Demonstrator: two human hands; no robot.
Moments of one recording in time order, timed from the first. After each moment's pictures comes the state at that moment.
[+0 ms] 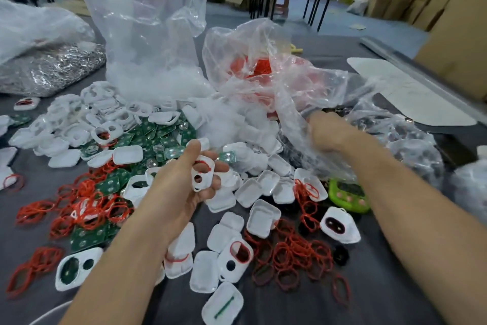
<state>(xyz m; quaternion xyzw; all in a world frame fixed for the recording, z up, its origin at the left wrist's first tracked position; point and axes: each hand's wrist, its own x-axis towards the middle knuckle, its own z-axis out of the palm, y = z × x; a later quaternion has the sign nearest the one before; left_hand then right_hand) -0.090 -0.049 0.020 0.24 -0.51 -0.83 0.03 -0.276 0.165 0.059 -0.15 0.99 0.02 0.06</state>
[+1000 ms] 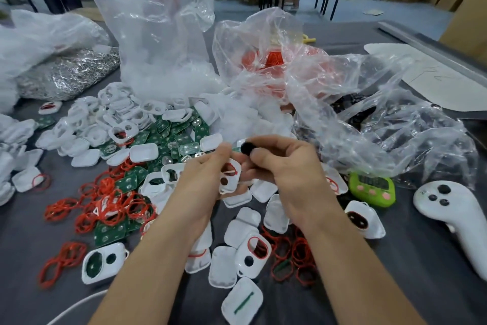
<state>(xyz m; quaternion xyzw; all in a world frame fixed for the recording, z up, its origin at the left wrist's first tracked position) -0.089 -0.035 0.020 0.22 -0.59 -0.78 0.05 -0.141 0.100 0.028 -0.08 0.61 -0.77 0.15</state>
